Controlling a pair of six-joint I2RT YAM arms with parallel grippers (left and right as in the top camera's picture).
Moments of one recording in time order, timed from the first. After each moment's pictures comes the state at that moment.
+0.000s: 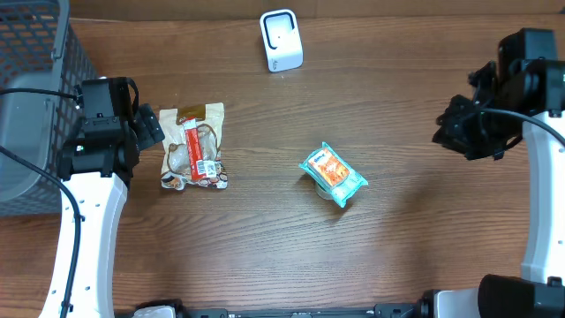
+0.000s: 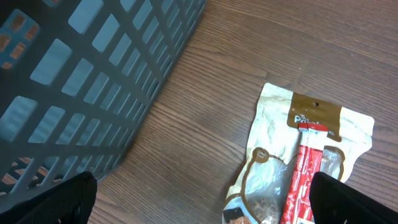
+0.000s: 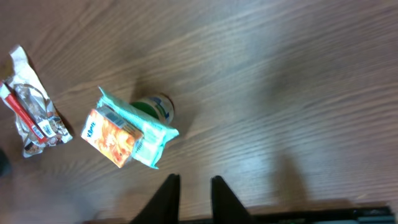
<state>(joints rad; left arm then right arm) 0.08 1.36 1.21 -0.80 -0.35 -0.31 -0.10 1.59 1.79 -1.63 -0.25 0.28</state>
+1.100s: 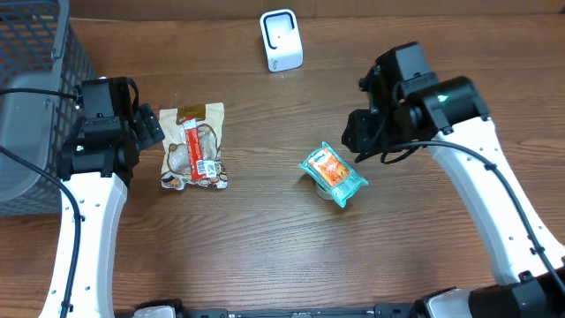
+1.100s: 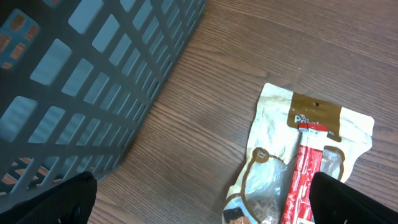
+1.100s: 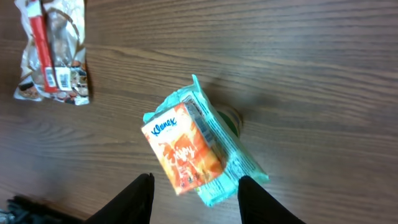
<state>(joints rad) 0.08 1.36 1.21 -0.80 -0.35 -0.31 0.34 1.59 1.57 -1.25 -0.22 0.28</state>
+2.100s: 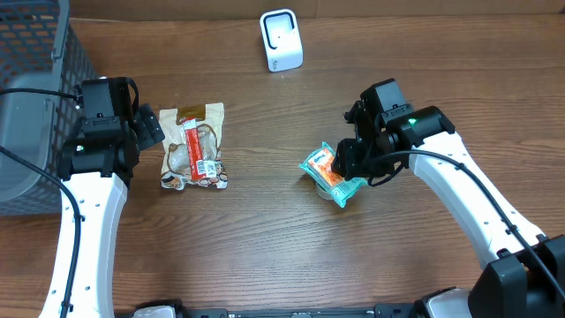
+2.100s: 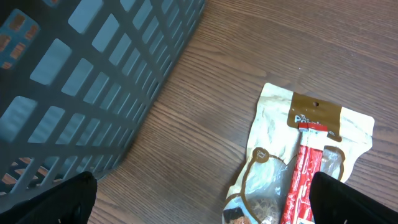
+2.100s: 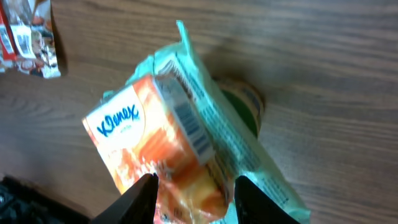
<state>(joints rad) 0.08 1.36 1.21 -0.80 -0.35 -0.31 0.34 1.59 1.26 -1.03 -0.33 0.26</state>
